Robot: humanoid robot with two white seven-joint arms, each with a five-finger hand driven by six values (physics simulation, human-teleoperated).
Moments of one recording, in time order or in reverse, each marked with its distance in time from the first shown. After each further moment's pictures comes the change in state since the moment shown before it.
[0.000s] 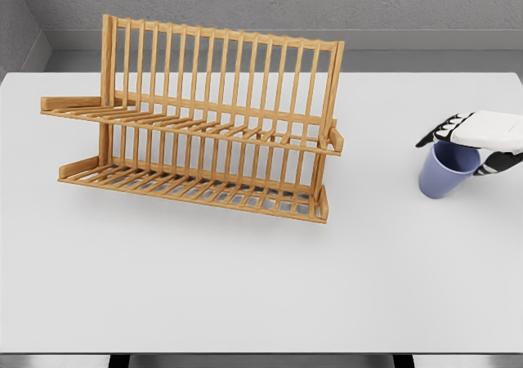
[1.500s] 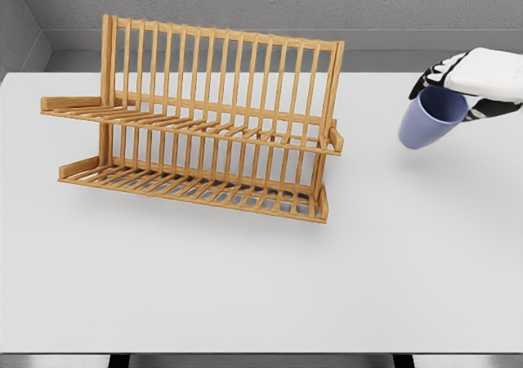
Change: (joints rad) left arm 0.000 0.000 0.000 0.000 0.000 0.000 0.000; right arm -0.100 0.038 -0.104 -0.119 -0.005 0.000 0.000
